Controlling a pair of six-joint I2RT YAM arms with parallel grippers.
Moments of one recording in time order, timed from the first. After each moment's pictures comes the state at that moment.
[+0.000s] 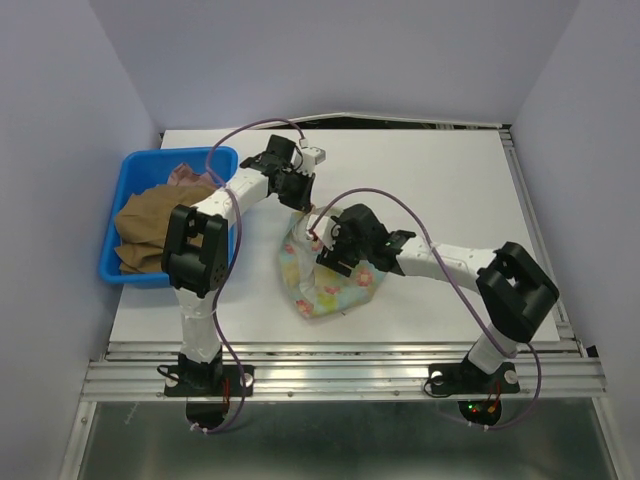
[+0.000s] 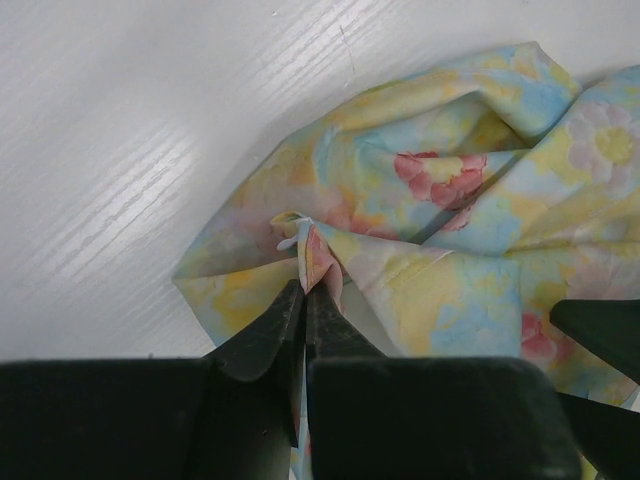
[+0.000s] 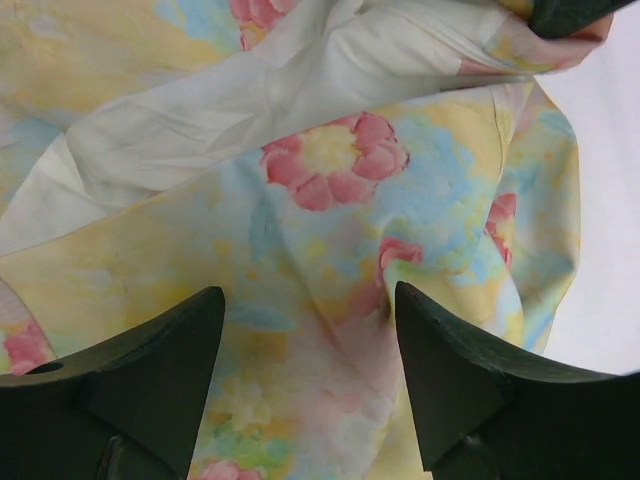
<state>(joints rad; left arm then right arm) -0.38 1.99 1.59 -0.57 0.37 0.09 0.80 1.65 1.02 -0.09 -0.14 -0.47</state>
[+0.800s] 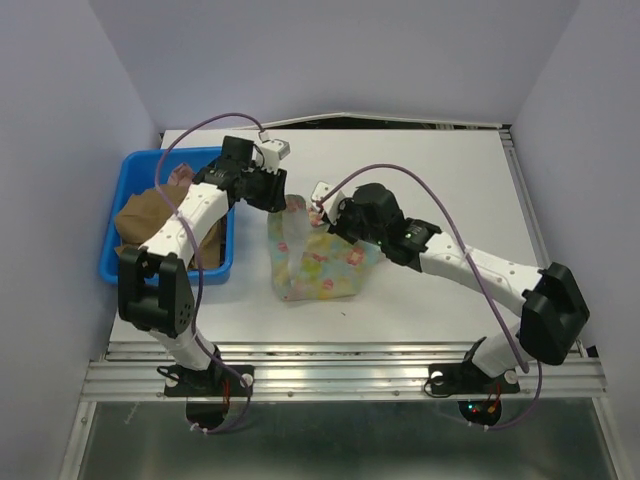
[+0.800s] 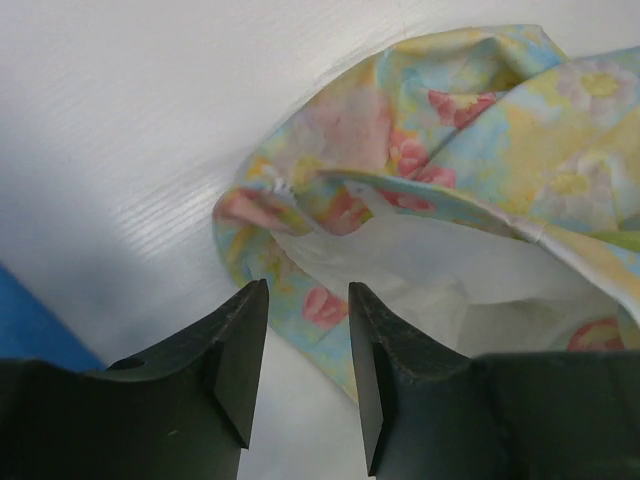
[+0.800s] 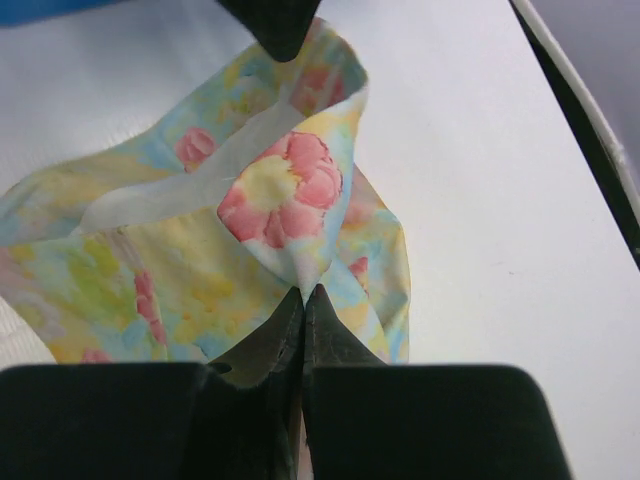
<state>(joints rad) -0.27 1.68 1.39 -0.58 0.36 0.11 0.82 1.49 1.12 -0.08 -0.04 -0.44</state>
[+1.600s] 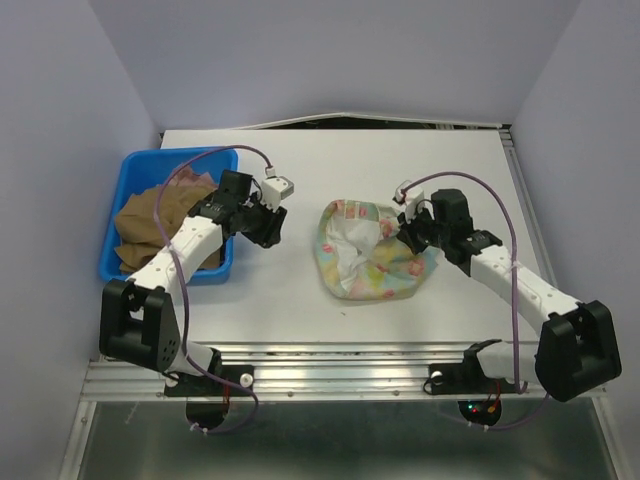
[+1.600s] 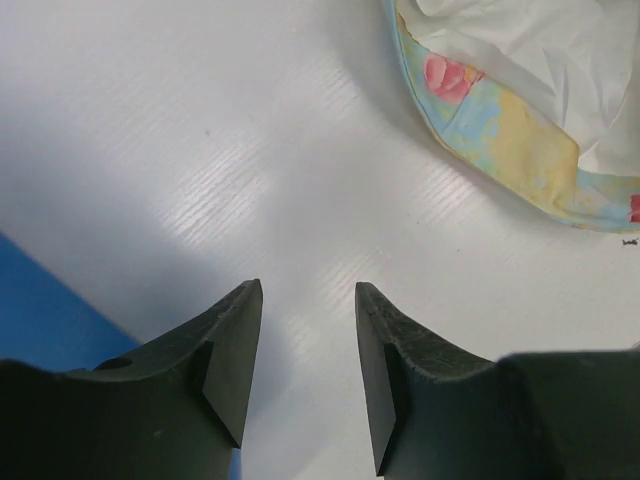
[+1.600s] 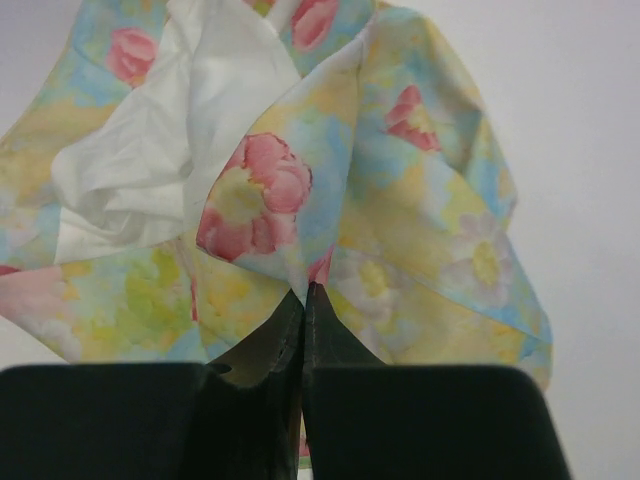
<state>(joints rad) -0.29 1.41 1.05 -0.55 0.35 0.29 0.36 1.24 0.82 -0.20 -0.29 -0.29</state>
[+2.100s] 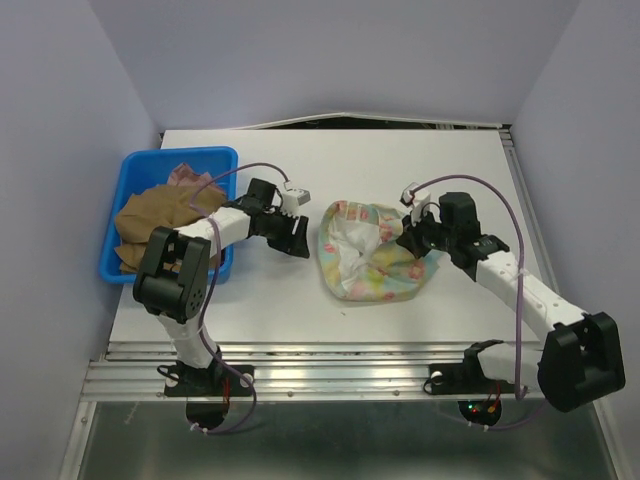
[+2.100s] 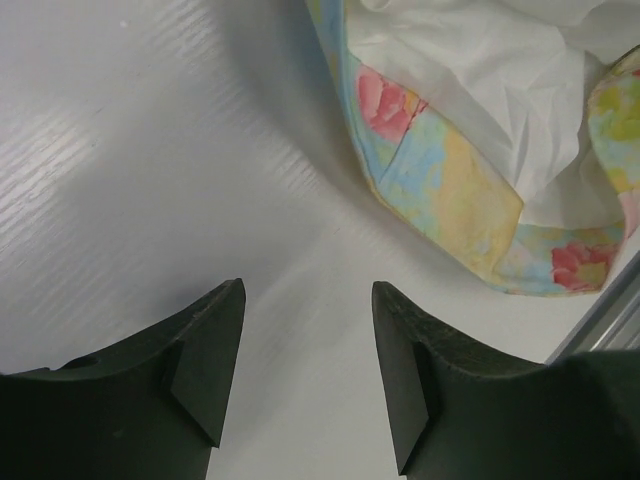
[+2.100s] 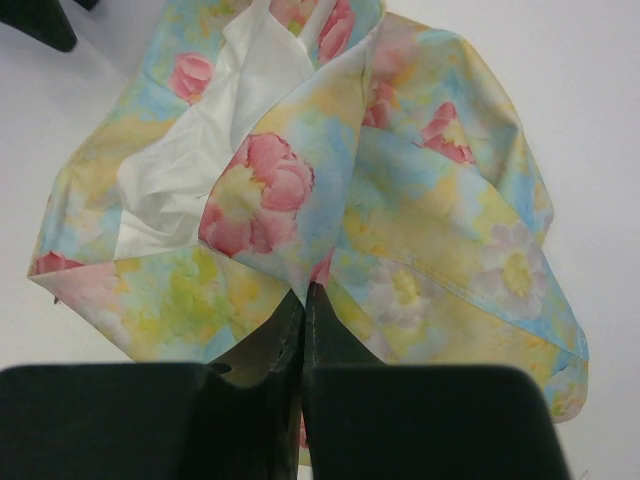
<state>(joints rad) -0.35 1.72 1.05 -0.38 0.55 0.07 0.31 1.21 0.77 -0.21 -0.42 -0.23</state>
